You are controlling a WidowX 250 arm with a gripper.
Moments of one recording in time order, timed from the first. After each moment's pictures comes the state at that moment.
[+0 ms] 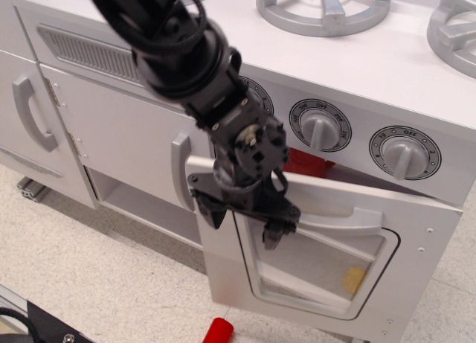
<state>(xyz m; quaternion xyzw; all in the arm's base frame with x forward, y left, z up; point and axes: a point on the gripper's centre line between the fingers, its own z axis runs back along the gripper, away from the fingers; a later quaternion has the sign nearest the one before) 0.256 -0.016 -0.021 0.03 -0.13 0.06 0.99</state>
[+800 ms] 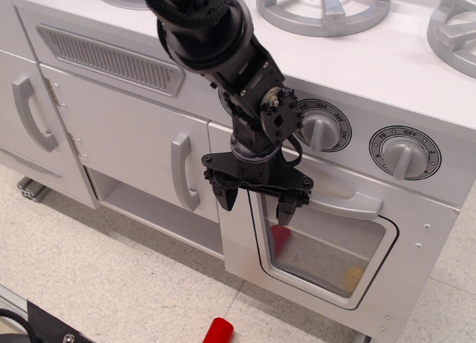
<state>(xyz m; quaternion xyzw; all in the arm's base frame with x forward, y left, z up) 0.279 -0.014 -0.021 0.02 -0.11 0.10 0.99</state>
